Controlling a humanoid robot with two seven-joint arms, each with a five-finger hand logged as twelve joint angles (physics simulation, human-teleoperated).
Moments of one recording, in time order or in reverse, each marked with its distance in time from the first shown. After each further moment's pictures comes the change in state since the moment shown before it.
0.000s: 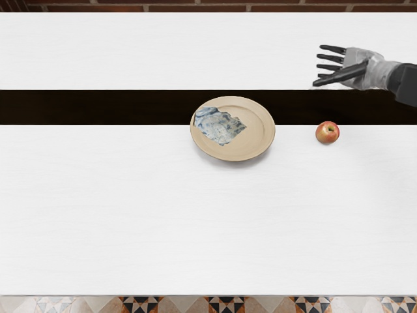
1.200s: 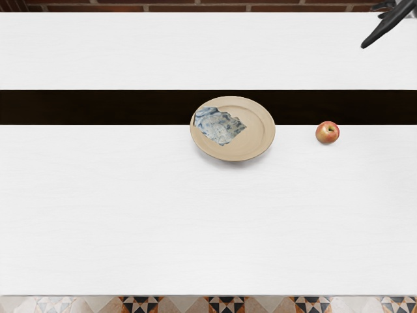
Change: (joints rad) left arm 0.000 0.000 0.000 0.000 0.000 0.000 0.000; right arm 0.346 -0.064 -0.344 -0.031 -0.347 0.000 -0.011
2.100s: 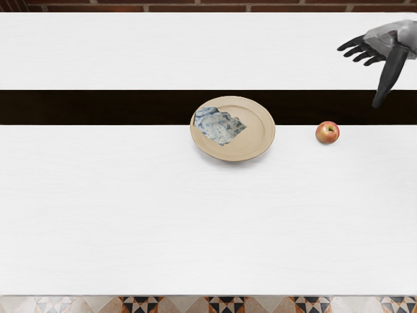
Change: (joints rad) left arm -0.001 0.000 0.000 0.000 0.000 0.000 0.000; right arm 0.085 -0.331 -0.094 0.735 -0.280 0.000 -0.027
